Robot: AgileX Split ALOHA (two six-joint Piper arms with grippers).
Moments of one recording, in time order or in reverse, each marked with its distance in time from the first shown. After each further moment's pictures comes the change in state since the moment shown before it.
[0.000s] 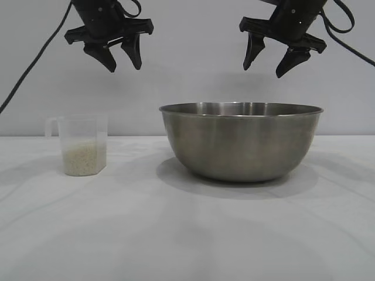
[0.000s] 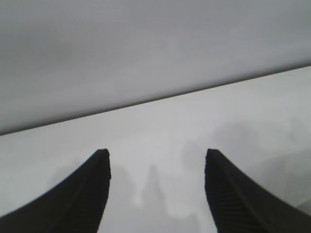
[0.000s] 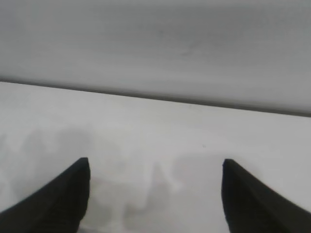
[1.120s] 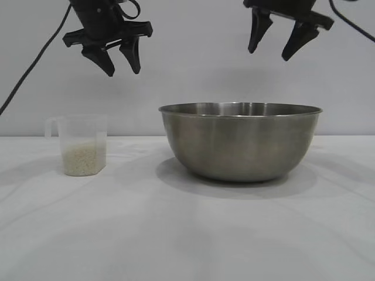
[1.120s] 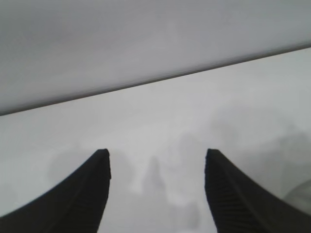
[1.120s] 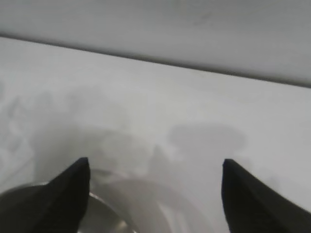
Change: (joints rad) left arm 0.000 0.000 0.000 -0.006 0.058 0.000; right arm -0.001 -0.055 -0.123 -0.090 0.390 0.046
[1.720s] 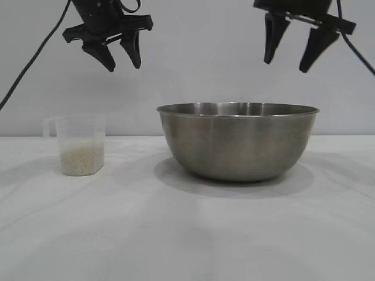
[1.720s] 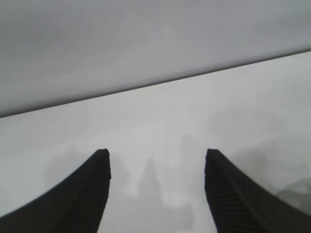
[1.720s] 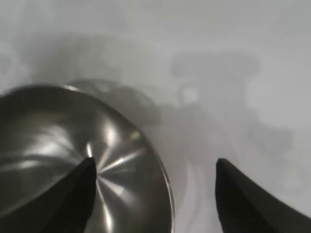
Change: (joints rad) left arm 0.000 -0.018 0.000 -0.013 0.004 0.000; right arm 0.000 -0.082 0.231 -0.011 0.140 0.062
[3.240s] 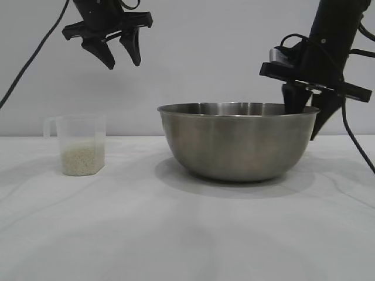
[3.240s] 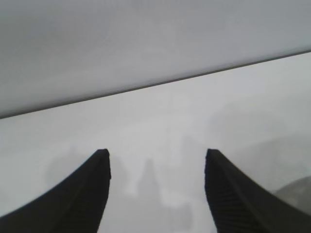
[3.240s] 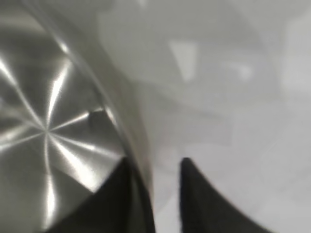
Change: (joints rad) left arm 0.000 -0.005 0.000 0.000 0.006 0.000; right arm 0.000 0.078 0.195 0.048 -0.125 -0.033
